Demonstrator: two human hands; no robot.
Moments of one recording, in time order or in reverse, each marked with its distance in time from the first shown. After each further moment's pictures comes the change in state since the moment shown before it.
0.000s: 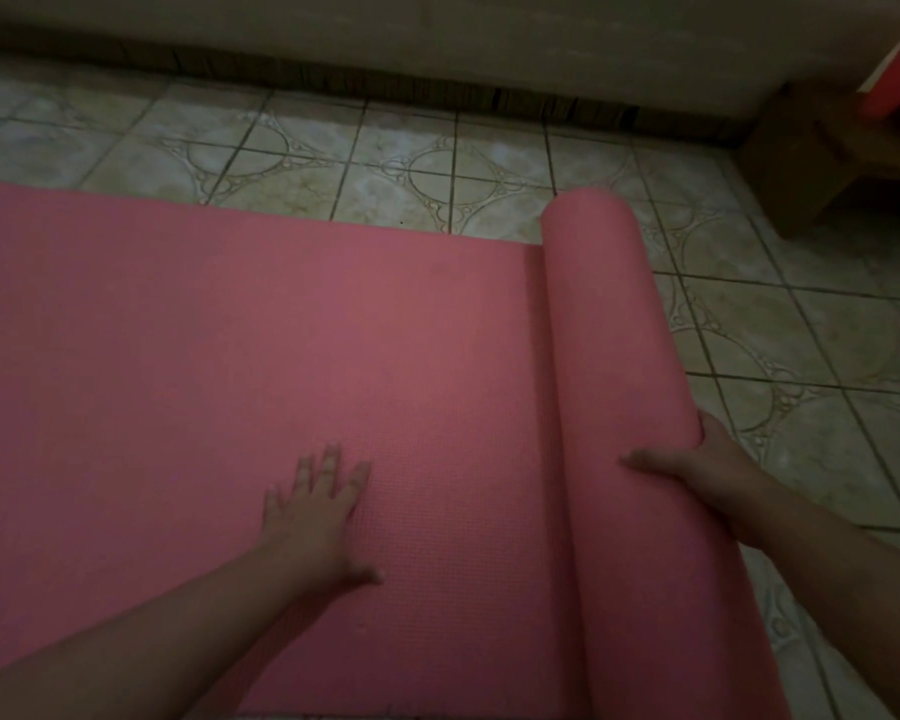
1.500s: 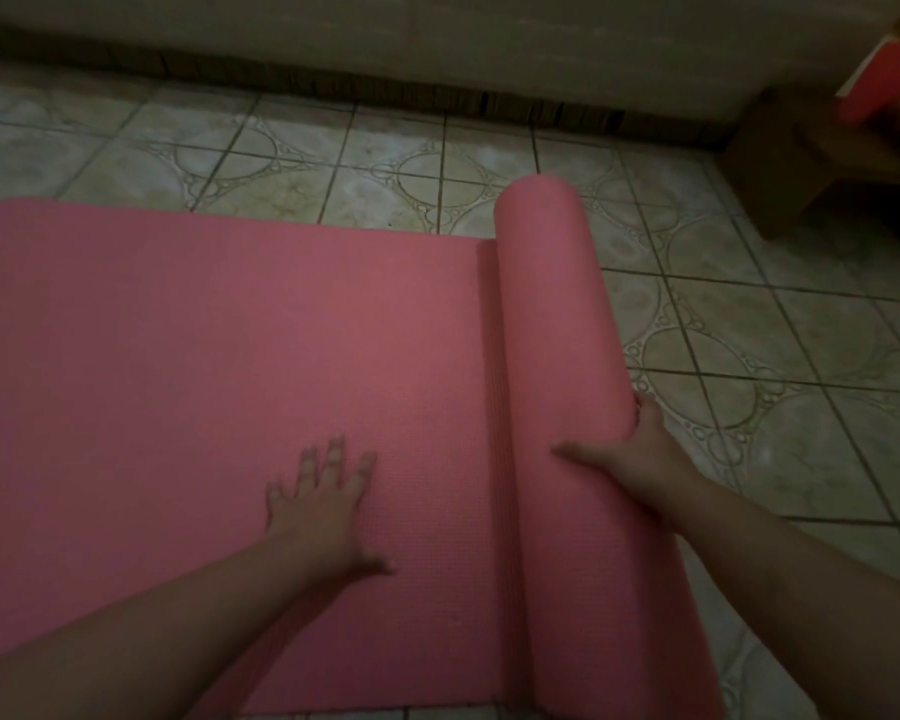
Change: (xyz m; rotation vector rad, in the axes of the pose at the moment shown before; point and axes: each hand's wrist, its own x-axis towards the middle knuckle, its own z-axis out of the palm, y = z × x) left_hand 0.014 0.015 0.004 -0.001 0.016 -0.026; right_hand -0.009 -0.015 0.042 -0.244 0.070 -0.074
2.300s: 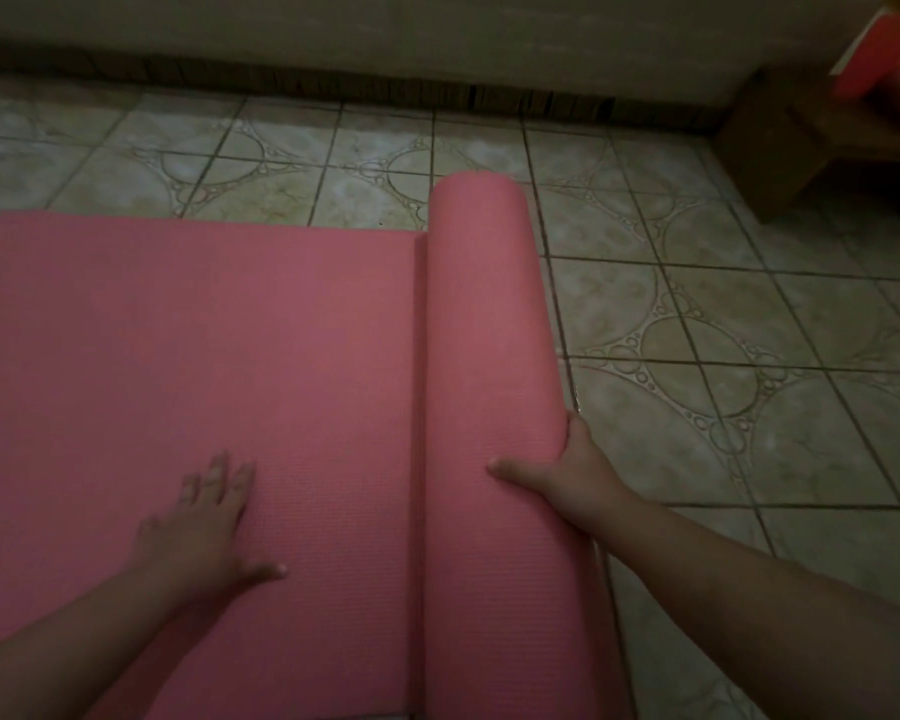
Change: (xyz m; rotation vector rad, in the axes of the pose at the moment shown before) left_hand -0.026 -0.094 -0.014 0.045 -0.025 -0.162; right_hand -0.019 -0.006 0.053 0.224 -0.151 -0.087
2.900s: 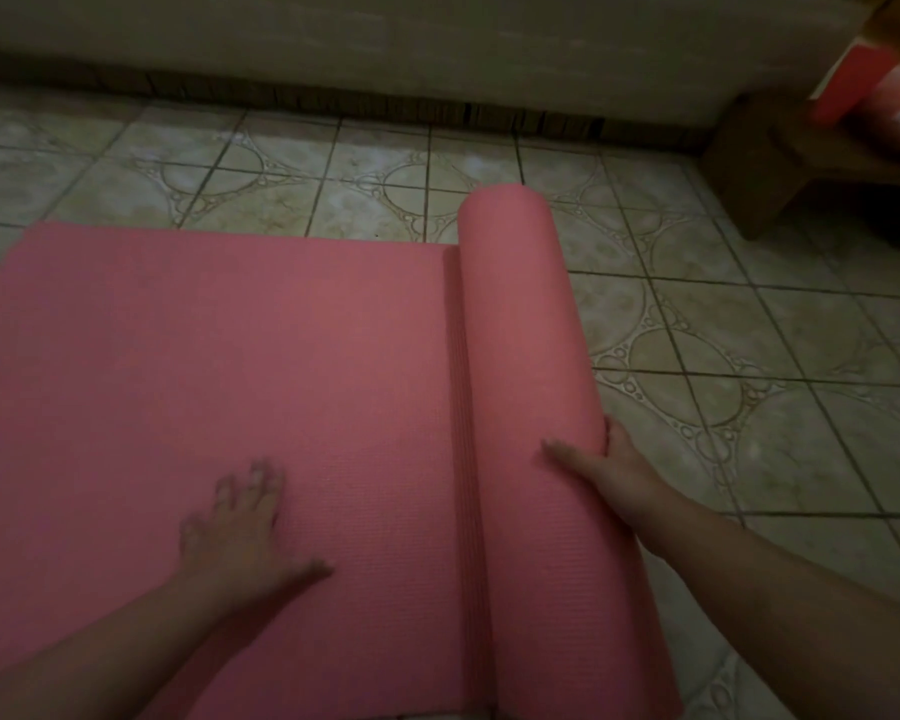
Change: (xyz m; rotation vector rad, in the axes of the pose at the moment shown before) left_hand -0.004 0.043 0.010 -0.165 0.035 0.008; right_hand -0.004 -0.001 -0.045 0.065 0.036 0.046
